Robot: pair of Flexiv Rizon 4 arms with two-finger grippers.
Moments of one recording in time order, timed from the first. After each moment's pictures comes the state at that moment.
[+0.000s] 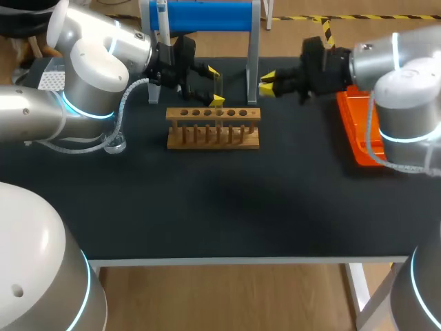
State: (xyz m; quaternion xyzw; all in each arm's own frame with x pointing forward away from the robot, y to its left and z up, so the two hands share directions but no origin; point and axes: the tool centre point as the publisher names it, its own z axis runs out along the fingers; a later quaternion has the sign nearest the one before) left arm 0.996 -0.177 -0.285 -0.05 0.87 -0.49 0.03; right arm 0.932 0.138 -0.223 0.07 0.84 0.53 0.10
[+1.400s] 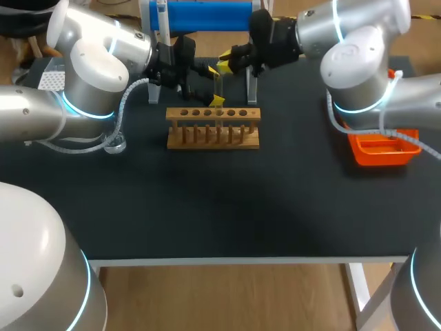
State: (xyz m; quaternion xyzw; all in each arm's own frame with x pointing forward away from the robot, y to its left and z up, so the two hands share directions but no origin) left arm 0.996 -0.177 -0.285 -0.05 0.87 -0.49 0.03; right arm 0.986 0.222 -0.209 0.06 0.86 0.50 0.10
